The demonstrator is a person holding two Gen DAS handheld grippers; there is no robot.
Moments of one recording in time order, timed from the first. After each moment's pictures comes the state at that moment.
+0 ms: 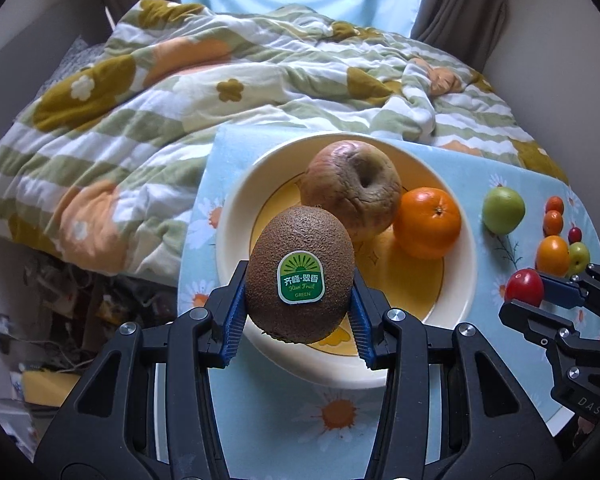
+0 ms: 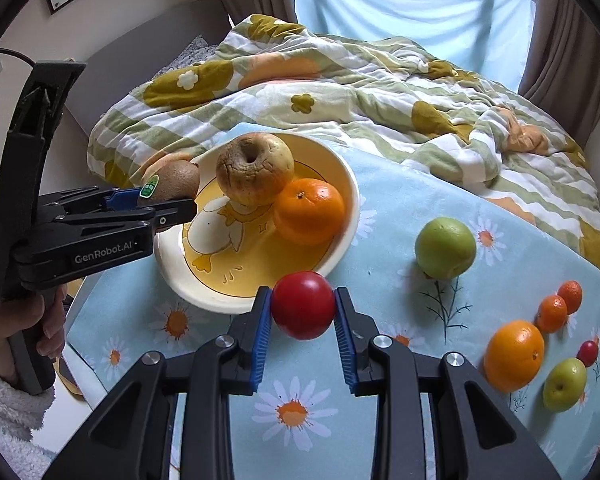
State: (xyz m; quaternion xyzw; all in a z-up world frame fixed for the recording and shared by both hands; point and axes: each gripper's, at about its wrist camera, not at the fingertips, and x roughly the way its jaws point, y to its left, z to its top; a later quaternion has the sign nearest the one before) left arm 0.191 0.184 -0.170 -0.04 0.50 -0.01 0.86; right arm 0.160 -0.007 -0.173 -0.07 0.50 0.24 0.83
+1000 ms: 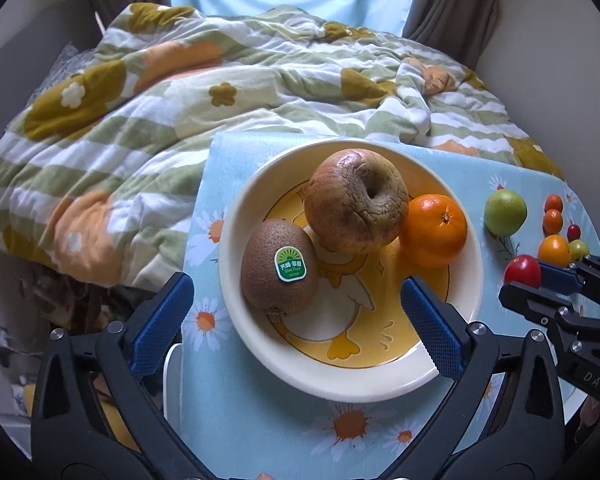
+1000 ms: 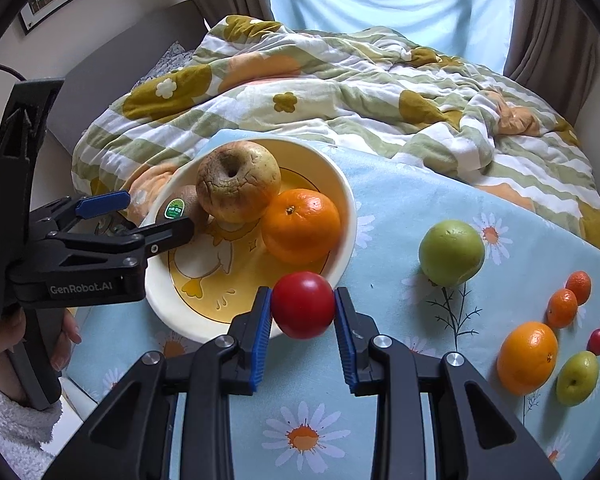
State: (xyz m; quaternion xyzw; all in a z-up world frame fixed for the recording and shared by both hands) left arm 0.196 0.191 -0.170 -0.03 0.50 -0.03 0.86; right arm 0.173 -0.008 -0.175 -0.04 0.51 0.21 0.84
